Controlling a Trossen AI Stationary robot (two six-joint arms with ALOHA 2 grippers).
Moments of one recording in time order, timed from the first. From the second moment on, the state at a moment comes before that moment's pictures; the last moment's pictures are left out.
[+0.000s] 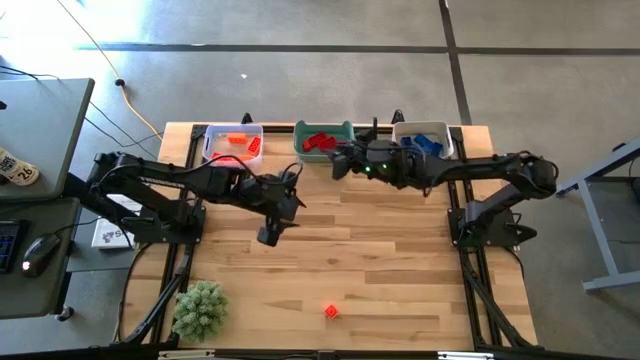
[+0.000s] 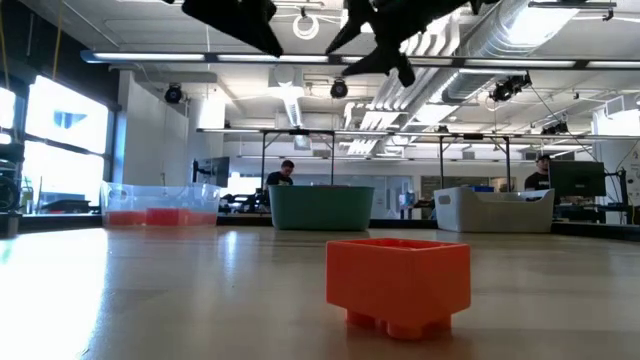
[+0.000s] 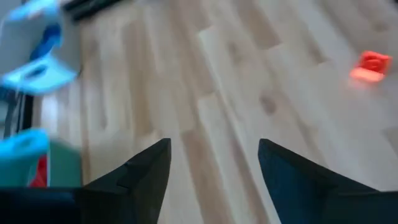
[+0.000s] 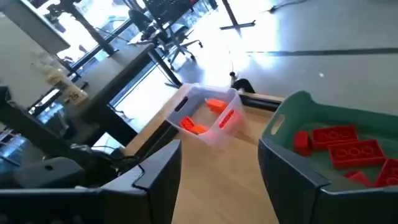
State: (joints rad) left arm 0.03 1.35 1.15 -0.59 -0.07 0.33; right arm -0.13 1.46 1.10 0.07 0.42 0.69
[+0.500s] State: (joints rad) left arm -0.16 1.46 1.15 -0.32 0.15 0.37; right arm -0.04 1.44 1.10 0.05 0.55 0.68
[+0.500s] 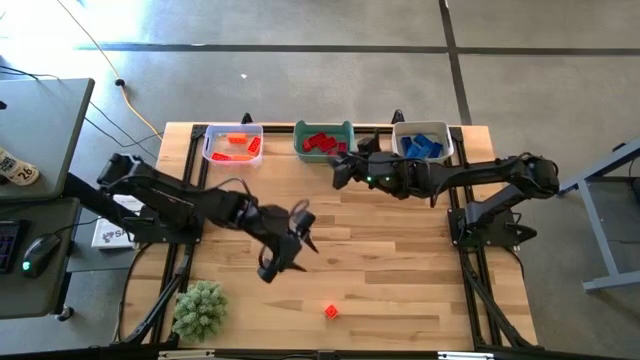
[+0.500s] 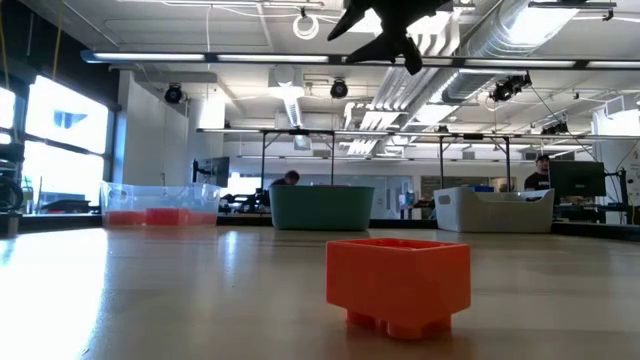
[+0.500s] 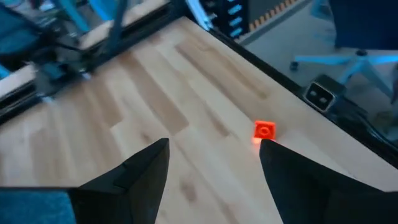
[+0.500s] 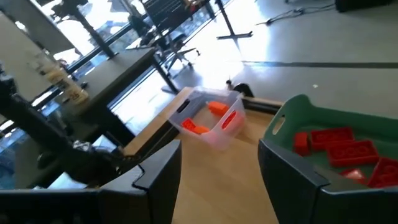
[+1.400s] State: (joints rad) left arm -0.33 1.91 1.15 0.08 0.22 0.37; right arm -0.05 1.44 1.10 0.00 0.57 0.74
